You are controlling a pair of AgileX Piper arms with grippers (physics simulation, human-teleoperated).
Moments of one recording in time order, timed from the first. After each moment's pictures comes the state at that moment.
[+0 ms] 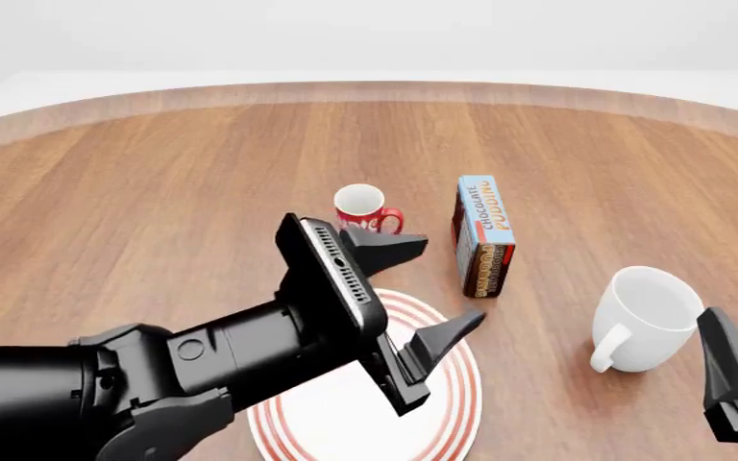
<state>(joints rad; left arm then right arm) -1.04 1.39 -0.64 -0.55 0.17 -0.01 0.00 -0.01 -0.01 -0.01</state>
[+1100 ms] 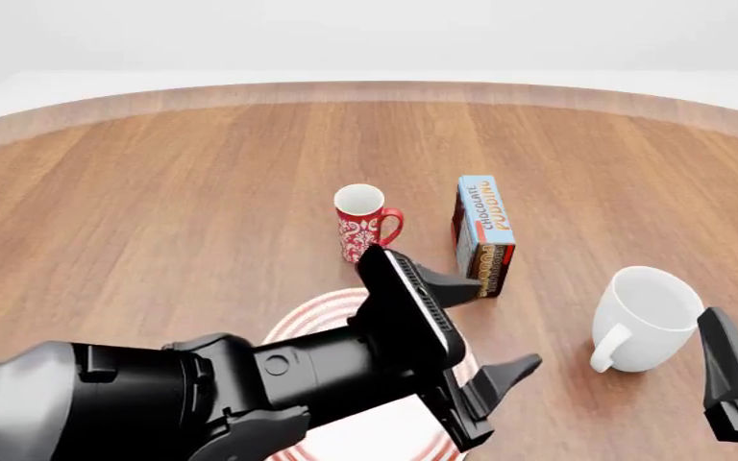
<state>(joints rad) -1.12 1.55 -0.74 -0.49 0.09 -0.01 0.00 -0.01 -0.01 0.00</state>
